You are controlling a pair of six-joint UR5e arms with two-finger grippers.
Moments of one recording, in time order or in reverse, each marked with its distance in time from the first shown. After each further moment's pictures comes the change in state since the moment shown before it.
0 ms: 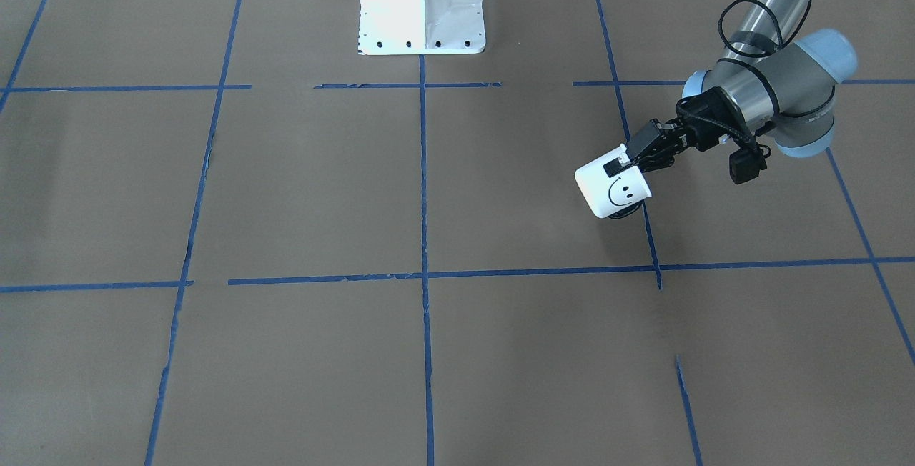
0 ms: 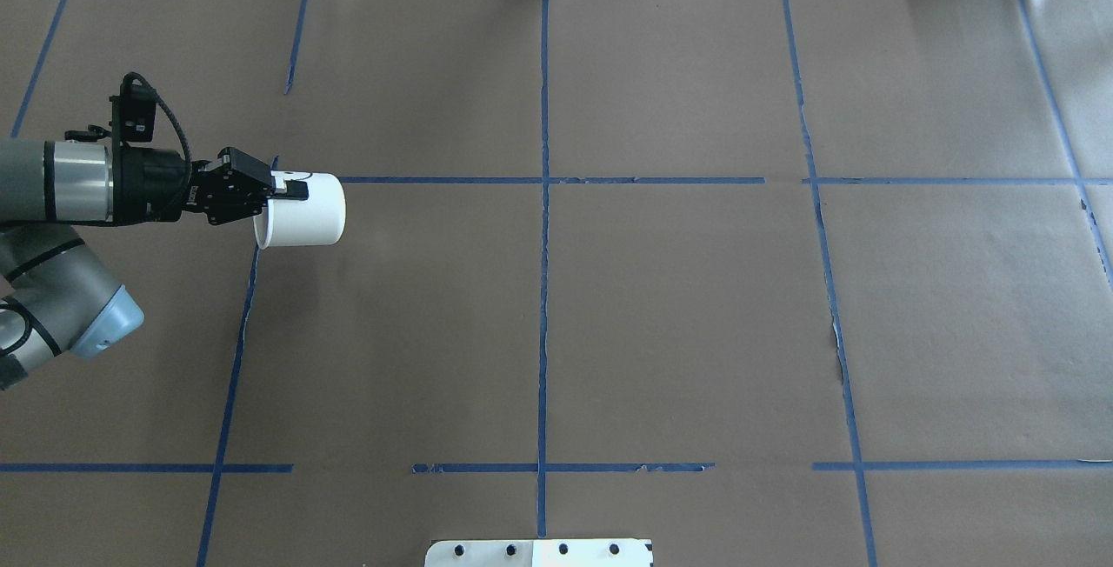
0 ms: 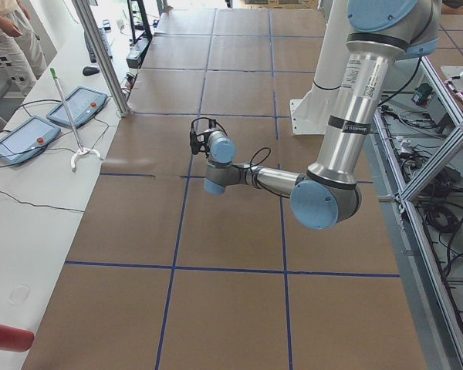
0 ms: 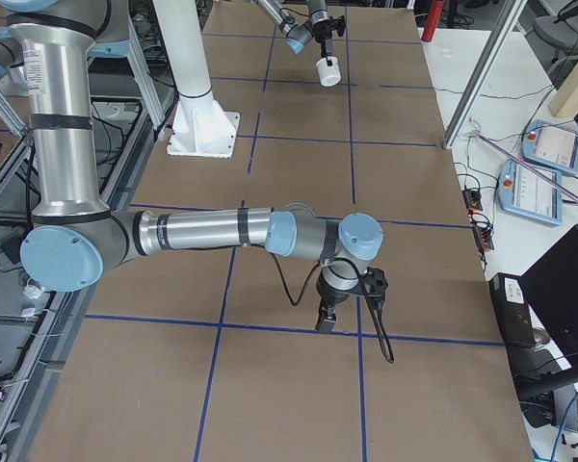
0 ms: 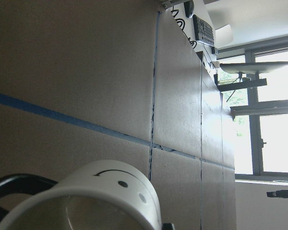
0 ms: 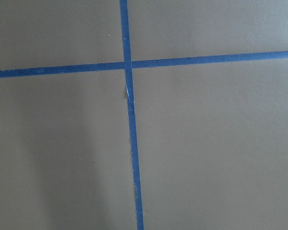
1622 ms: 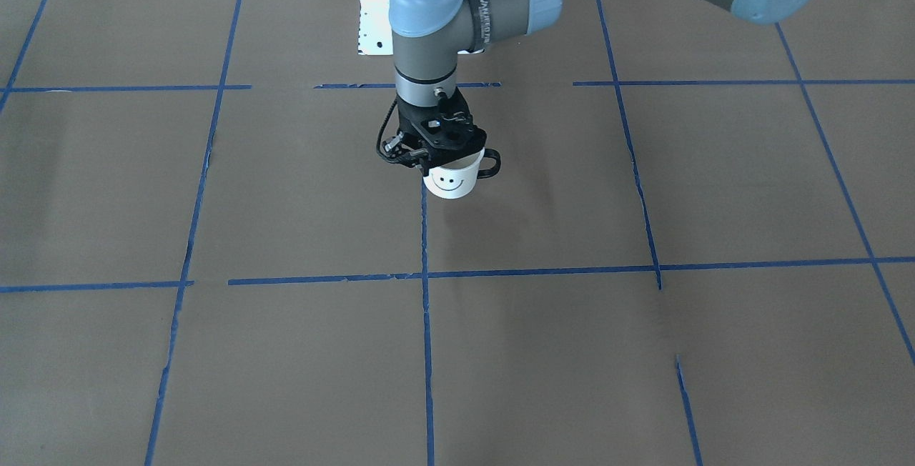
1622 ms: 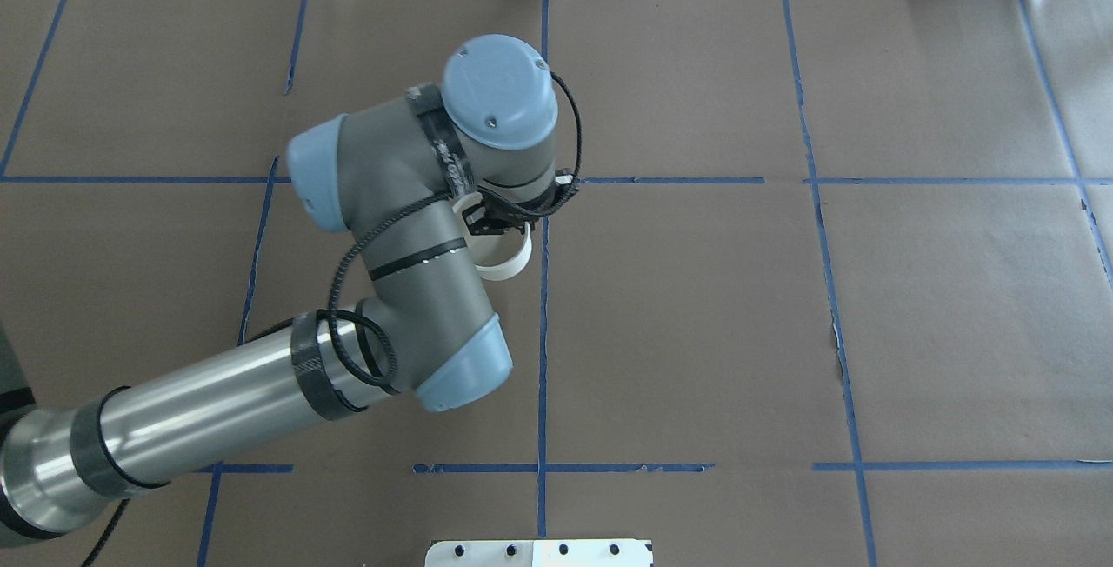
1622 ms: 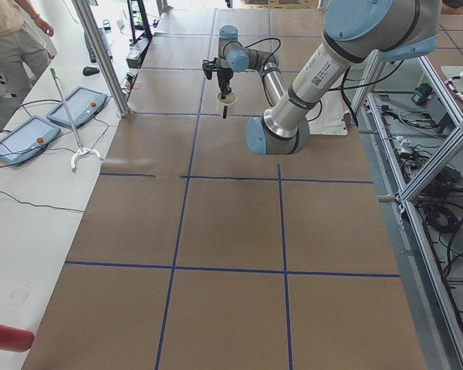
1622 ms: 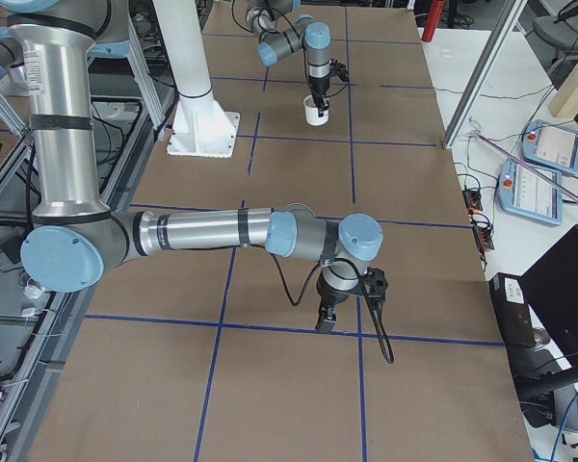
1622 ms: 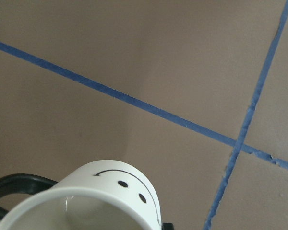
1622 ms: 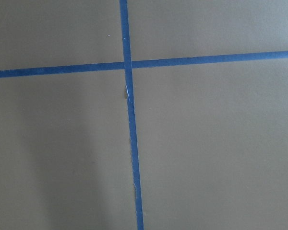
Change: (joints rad) left arm 0.355 -0.692 -0.083 1.739 0.378 0.231; right arm 0.000 0.000 0.000 0.000 0.000 0.000
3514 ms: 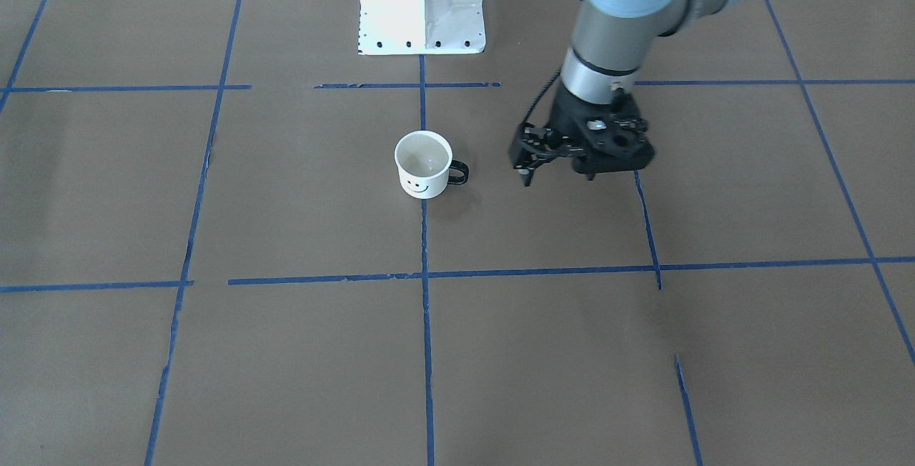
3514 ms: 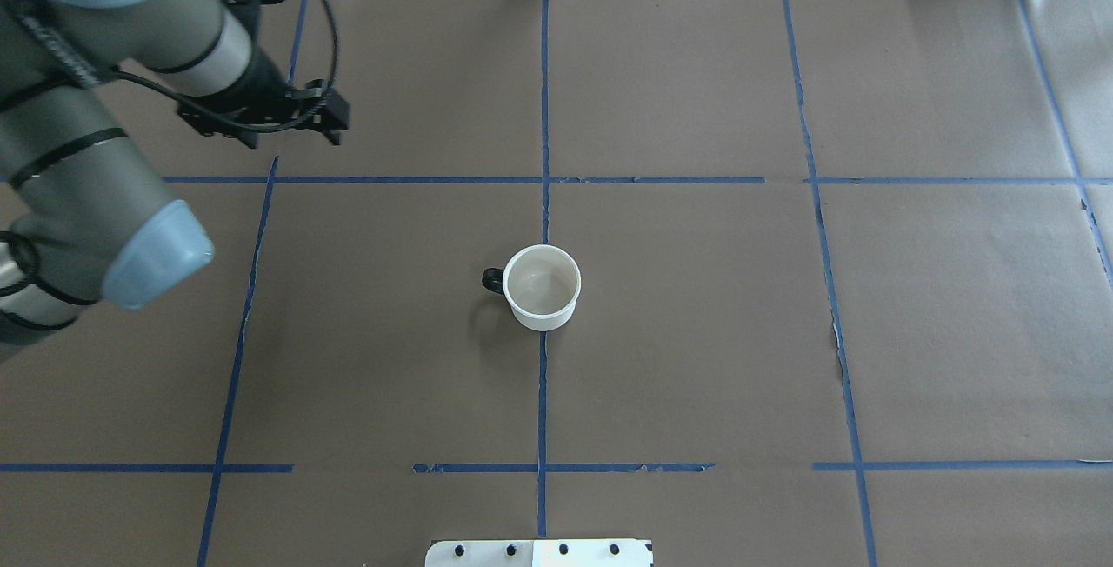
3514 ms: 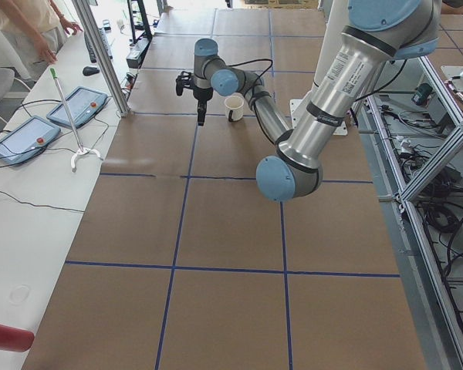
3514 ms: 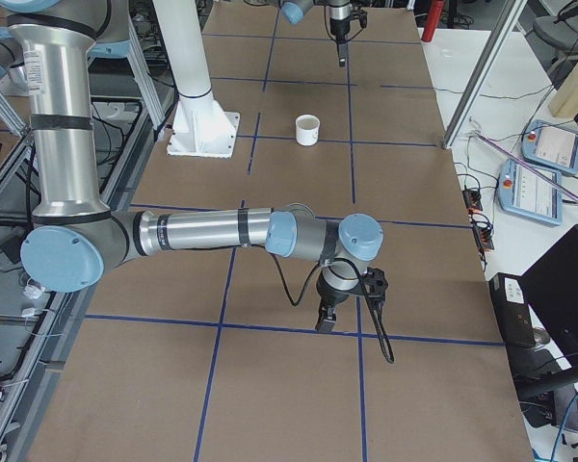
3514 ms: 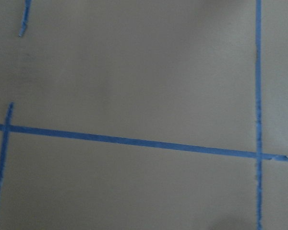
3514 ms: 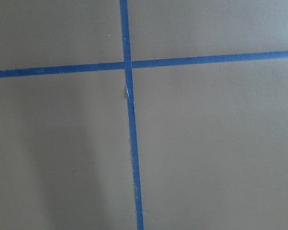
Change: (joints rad) left arm -0.422 0.513 -0.403 -0.011 -0.247 0.745; right arm 0.000 0.000 0.000 0.000 0.000 0.000
